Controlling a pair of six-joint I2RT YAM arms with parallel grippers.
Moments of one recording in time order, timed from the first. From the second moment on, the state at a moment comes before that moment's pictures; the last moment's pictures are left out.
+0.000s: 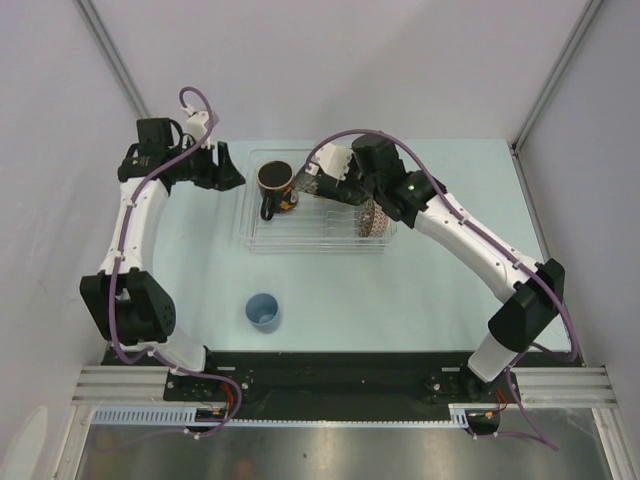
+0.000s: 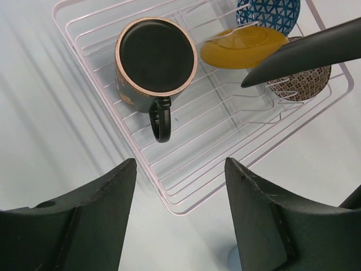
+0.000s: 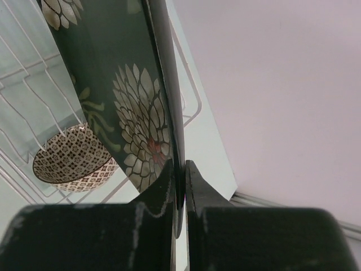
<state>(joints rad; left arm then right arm) 0.08 1.59 1.60 -0.75 0.67 0.19 0.71 1.63 1.68 -0.53 0.30 -0.82</state>
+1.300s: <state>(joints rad) 0.14 1.58 1.51 -0.63 0.74 0.13 0.80 1.68 1.50 -0.36 0.42 -0.97</state>
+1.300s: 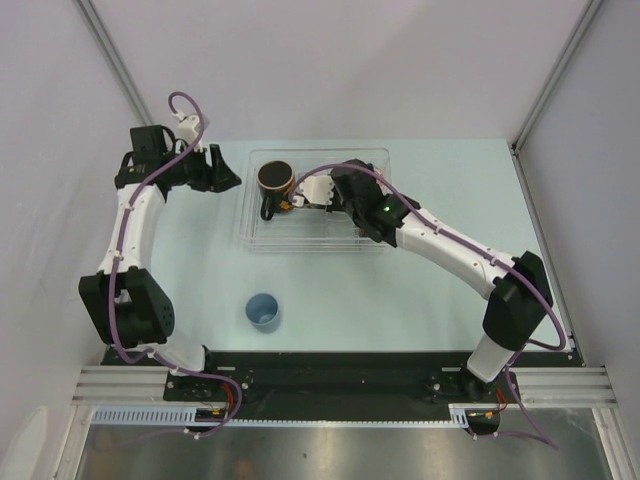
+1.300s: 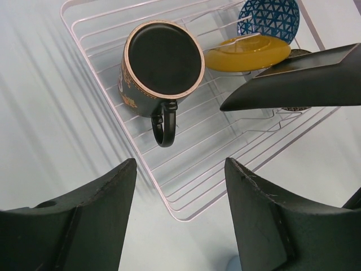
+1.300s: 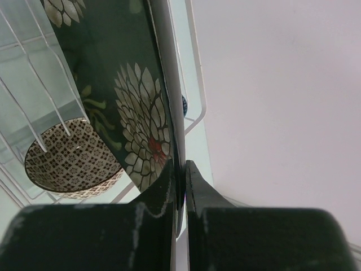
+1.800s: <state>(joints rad) 0.14 1.57 1.48 -0.61 0.74 0.11 0.86 1.62 1.50 -0.34 0.47 -1.03</state>
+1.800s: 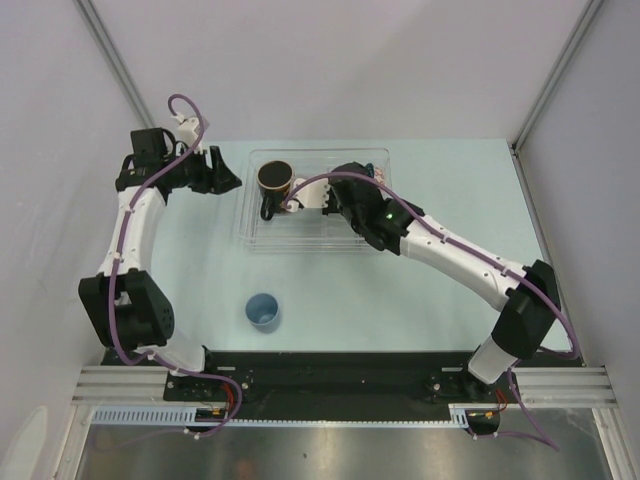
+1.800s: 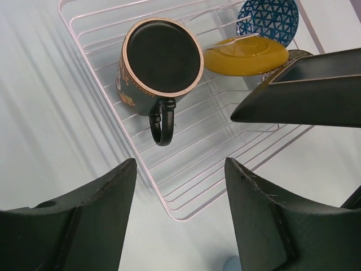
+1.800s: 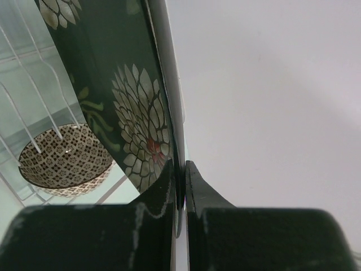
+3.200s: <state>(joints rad) 0.14 1.54 1.45 -0.58 0.74 0.10 0.83 1.59 1.45 -0.40 0.46 -0.92</state>
